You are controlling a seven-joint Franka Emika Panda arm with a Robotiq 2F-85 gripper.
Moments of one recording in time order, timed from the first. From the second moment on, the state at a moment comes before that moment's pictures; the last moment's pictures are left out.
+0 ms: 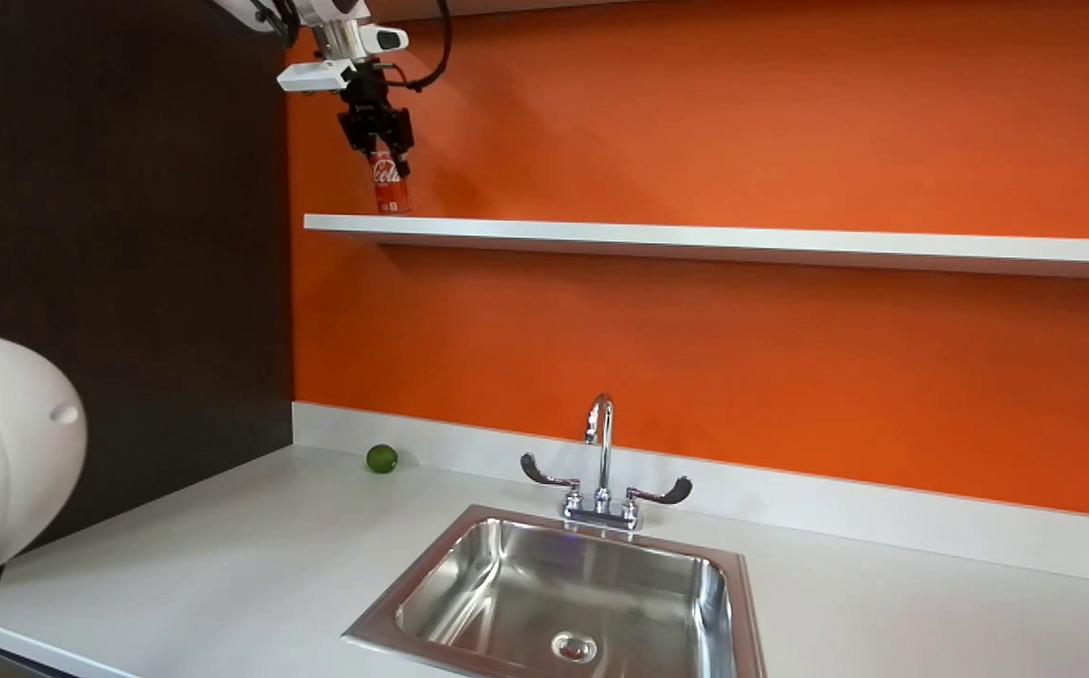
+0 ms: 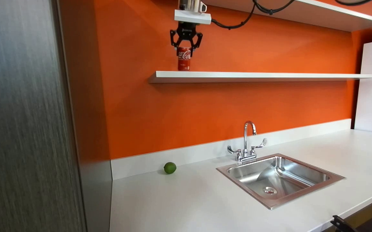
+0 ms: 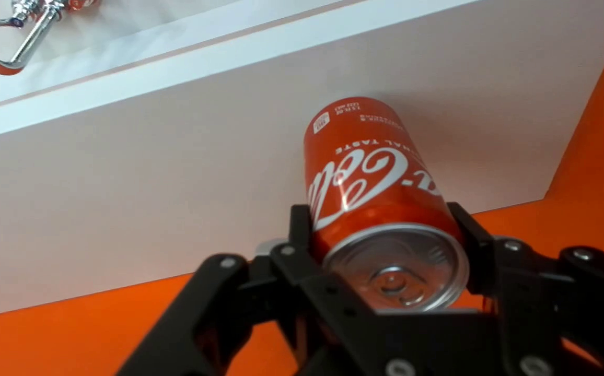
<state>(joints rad) 0.17 0.21 0.16 -1.21 -0.27 1.91 0.55</state>
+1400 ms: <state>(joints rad) 0.17 0.38 0.15 -0.97 -0.27 1.83 0.55</state>
